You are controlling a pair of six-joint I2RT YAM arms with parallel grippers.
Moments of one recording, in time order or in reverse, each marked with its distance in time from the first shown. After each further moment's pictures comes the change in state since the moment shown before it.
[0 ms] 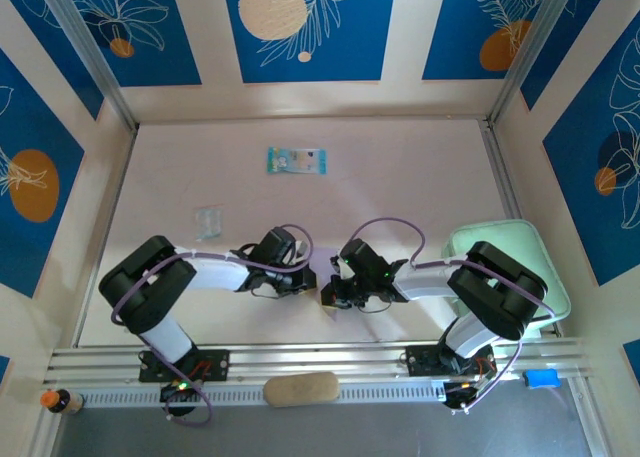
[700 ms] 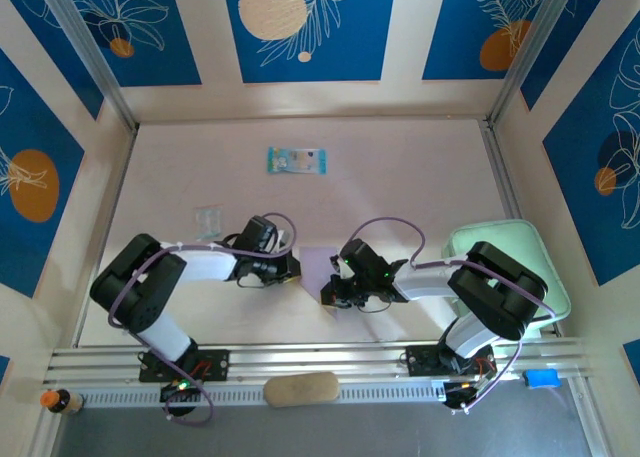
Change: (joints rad) left arm 0.179 -0.035 0.000 -0.091 0.027 0.112; right arm 0.002 -0.002 0.000 0.001 0.013 -0.007
